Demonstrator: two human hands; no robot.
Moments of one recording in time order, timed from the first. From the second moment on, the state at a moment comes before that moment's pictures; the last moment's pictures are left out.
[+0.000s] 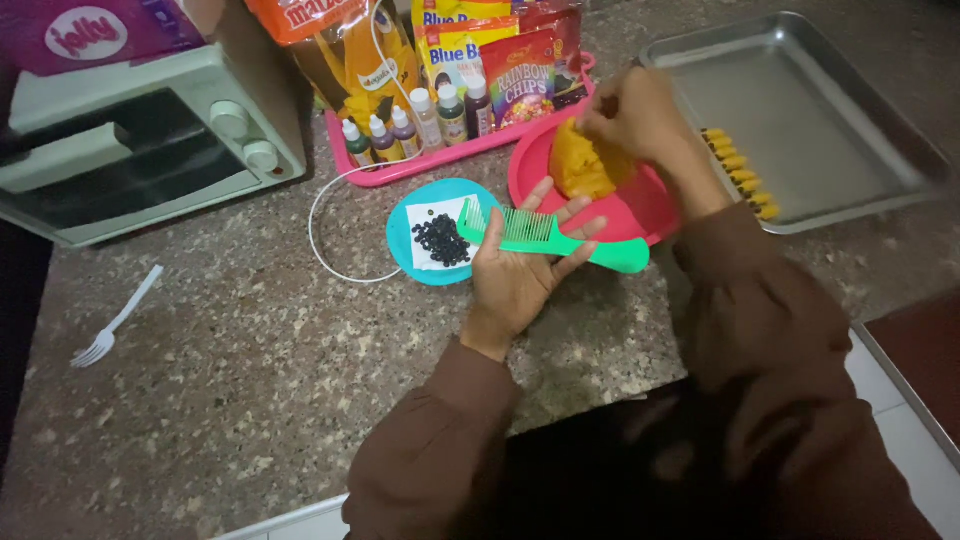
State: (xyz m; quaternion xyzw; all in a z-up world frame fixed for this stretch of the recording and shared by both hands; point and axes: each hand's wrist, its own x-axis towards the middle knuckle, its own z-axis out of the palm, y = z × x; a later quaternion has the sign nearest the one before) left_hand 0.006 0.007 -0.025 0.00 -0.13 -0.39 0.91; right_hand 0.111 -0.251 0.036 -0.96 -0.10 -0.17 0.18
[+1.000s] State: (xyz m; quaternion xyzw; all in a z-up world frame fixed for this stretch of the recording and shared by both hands) left_hand 0.031 0.060 -0.023 -0.05 -0.14 -0.19 0.97; right_hand -0.015 -0.064 0.096 -0.85 -0.36 -0.09 0.36
